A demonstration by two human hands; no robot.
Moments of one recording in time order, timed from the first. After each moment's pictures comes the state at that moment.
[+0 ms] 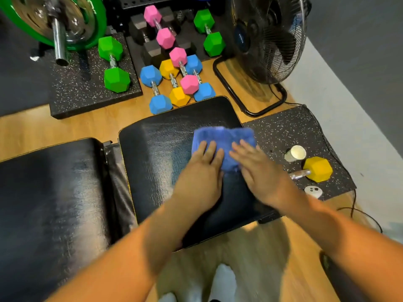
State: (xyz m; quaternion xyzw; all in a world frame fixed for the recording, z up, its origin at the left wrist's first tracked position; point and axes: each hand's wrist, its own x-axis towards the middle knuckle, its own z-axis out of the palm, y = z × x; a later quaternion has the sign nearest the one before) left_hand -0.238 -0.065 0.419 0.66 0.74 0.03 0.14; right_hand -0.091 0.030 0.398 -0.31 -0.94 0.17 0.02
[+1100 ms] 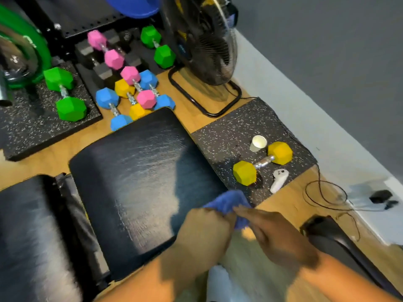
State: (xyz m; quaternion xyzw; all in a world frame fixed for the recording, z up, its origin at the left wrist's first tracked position) left_hand -0.129 -0.103 0.428 0.83 0.55 0.00 0.13; right_hand 0.061 -0.059 0.408 -0.38 -0.84 0.38 0.06
